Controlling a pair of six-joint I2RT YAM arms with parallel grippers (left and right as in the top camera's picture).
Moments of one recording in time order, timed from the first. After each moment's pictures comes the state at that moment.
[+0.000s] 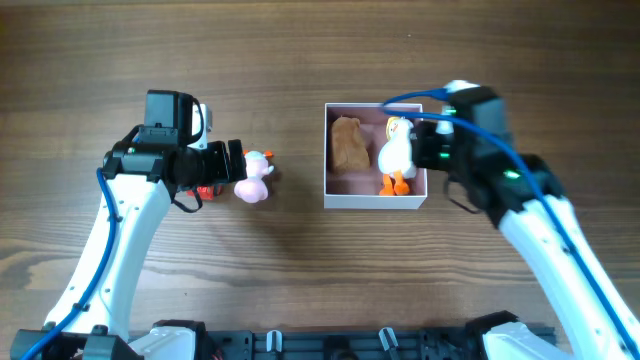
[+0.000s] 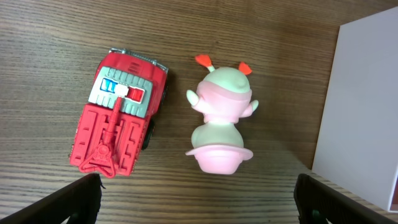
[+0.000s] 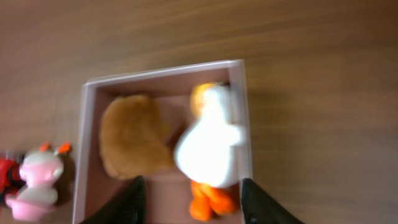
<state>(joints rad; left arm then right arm) -0.08 1.39 1.07 -0.88 0.12 -0.25 0.25 1.24 1.05 -0.70 0.01 0.42</state>
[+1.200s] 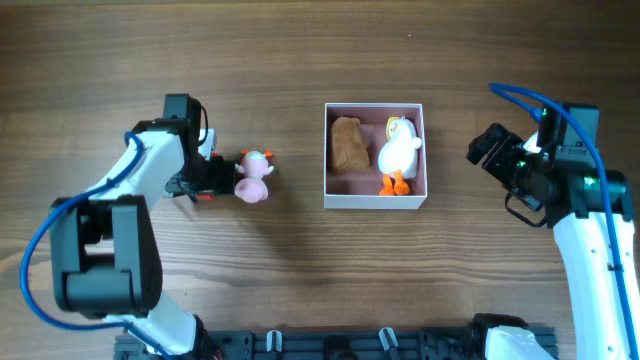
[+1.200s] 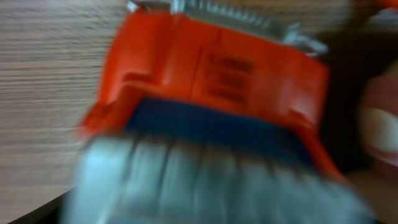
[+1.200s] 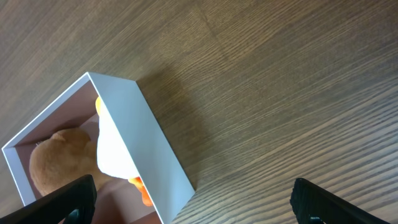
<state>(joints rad) -0.01 1.81 1.07 -0.81 0.00 -0.03 -0.10 1.19 1.06 -0.92 -0.07 0.55</state>
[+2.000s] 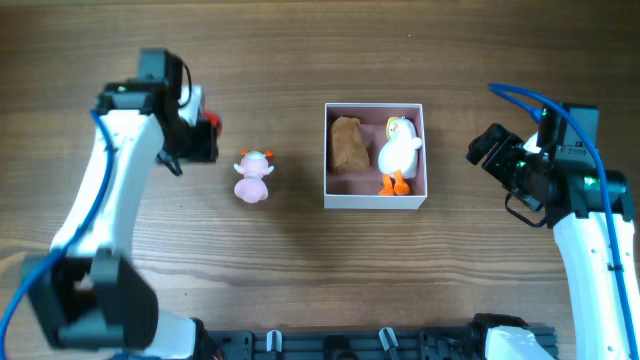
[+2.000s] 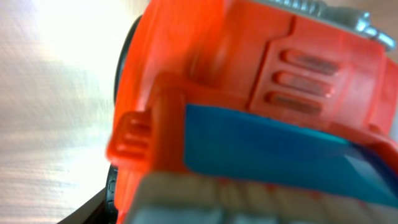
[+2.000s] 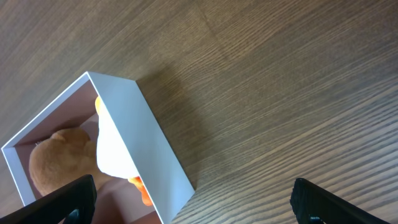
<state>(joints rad) -0.03 1.64 1.42 -1.13 0.04 -0.02 -0.10 1.19 1.06 -0.92 -0.07 0.55</state>
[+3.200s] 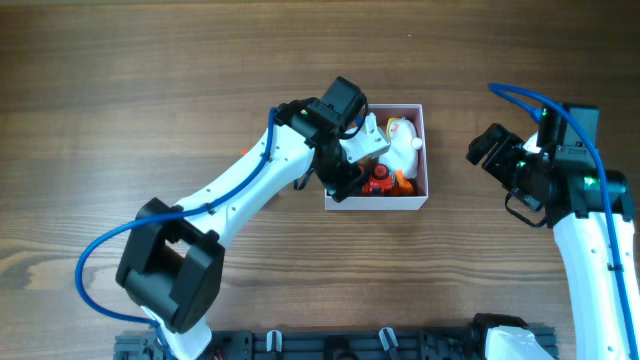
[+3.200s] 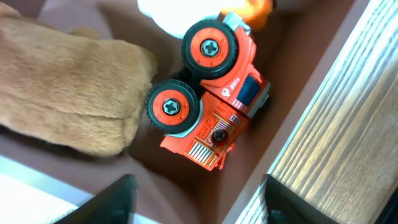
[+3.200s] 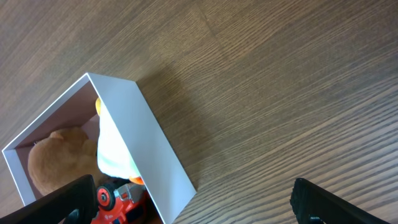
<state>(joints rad) -0.66 1.86 1.48 -0.94 0.24 0.36 -0.10 1.19 1.06 -0.92 -0.07 0.55</state>
